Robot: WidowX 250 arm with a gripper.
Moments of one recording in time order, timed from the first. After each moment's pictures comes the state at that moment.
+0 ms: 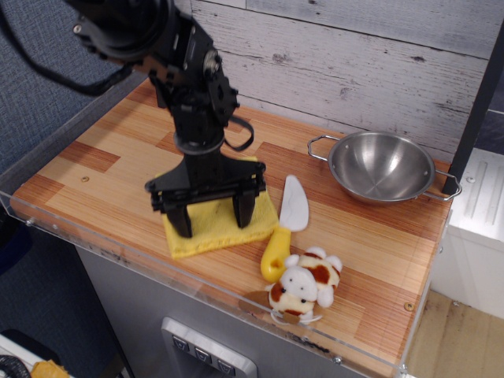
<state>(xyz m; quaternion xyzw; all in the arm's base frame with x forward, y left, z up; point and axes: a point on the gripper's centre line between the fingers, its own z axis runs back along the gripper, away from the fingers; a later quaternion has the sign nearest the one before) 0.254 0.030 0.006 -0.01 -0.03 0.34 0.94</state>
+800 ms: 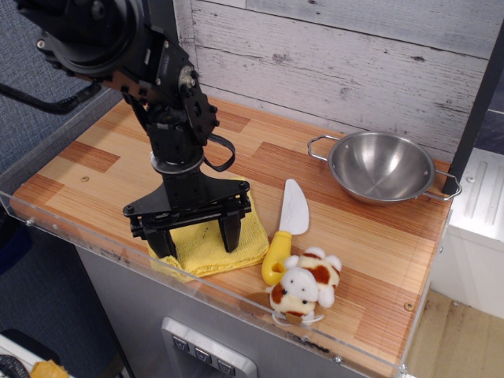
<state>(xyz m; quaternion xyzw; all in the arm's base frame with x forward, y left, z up) 0.229 0.037 0.009 -0.01 -0.01 0.36 0.93</state>
